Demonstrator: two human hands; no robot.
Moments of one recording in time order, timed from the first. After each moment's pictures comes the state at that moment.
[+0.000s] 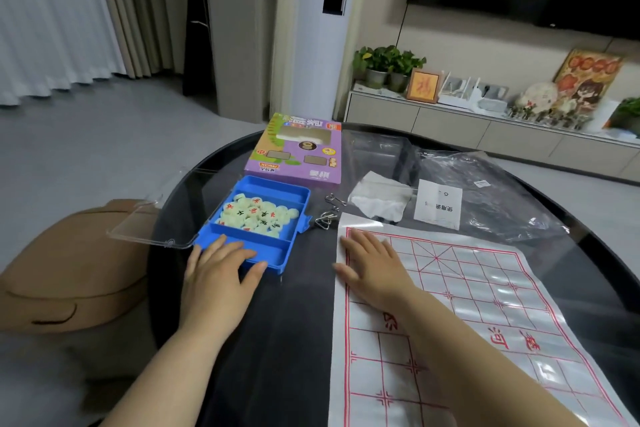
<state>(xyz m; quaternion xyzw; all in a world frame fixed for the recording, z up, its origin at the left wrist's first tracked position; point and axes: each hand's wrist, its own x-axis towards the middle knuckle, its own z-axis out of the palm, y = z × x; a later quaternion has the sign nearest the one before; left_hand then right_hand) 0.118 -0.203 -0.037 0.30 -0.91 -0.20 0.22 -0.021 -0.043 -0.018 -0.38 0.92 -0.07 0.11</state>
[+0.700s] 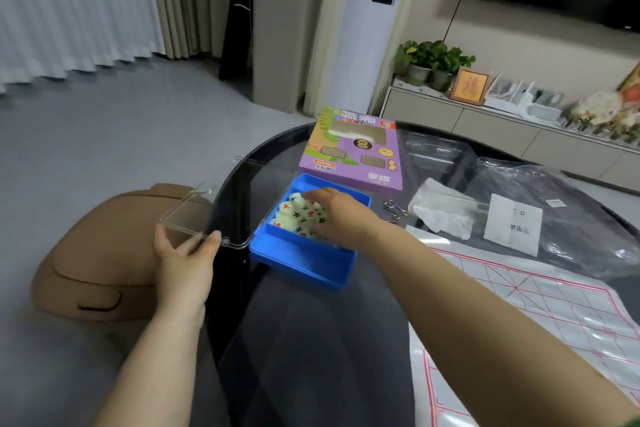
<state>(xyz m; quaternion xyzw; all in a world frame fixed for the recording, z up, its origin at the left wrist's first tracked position) 0.138 -0.287 -0.040 0.46 -0.52 -0.62 0.37 -0.017 -0.192 0.020 -0.47 0.87 -0.08 0.14</state>
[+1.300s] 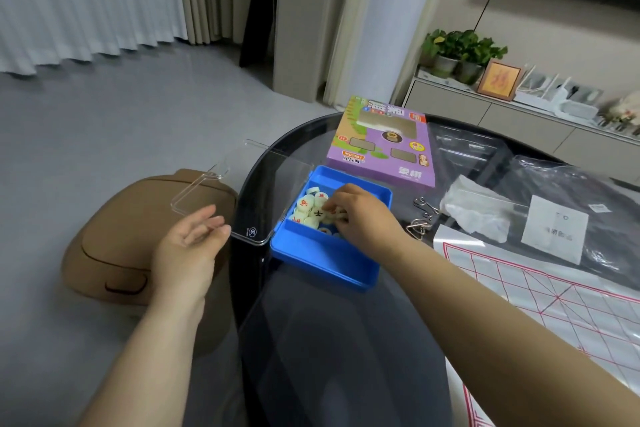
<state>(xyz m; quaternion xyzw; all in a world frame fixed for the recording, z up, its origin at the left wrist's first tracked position) 0.155 -0.306 -0.043 0.39 -0.51 -0.64 0.42 -0.005 -0.200 0.005 -0.50 0.85 -0.12 0.08</state>
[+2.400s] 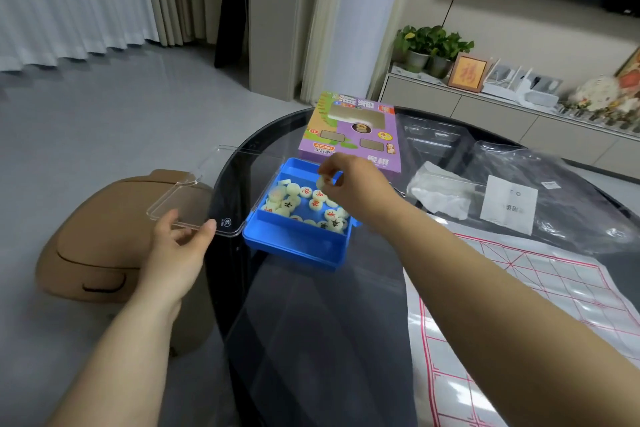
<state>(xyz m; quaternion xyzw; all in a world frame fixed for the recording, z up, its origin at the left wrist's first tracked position) 0.159 -0.297 -0.048 0.45 -0.61 -0.57 0.32 -0.001 -0.176 0.042 -0.43 0.87 -0.24 0.05</state>
